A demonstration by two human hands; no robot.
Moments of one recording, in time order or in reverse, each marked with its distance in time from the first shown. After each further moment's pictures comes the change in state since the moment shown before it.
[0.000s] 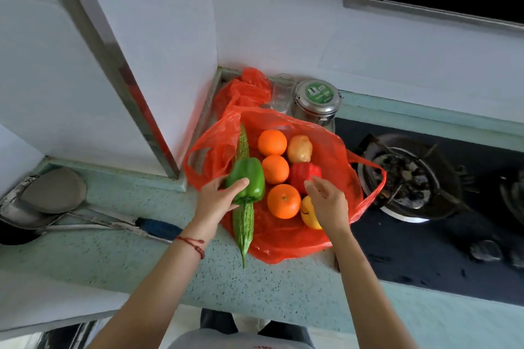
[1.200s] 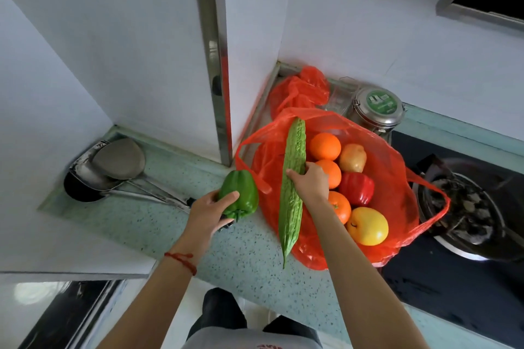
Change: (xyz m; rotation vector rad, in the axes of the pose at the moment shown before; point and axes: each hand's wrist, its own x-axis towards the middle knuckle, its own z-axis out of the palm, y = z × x) left_hand -0.018 -0.022 -0.103 -0.196 0.168 -0.195; right_hand 0.040 -0.036 0.130 -0.311 -0.181 -0.086
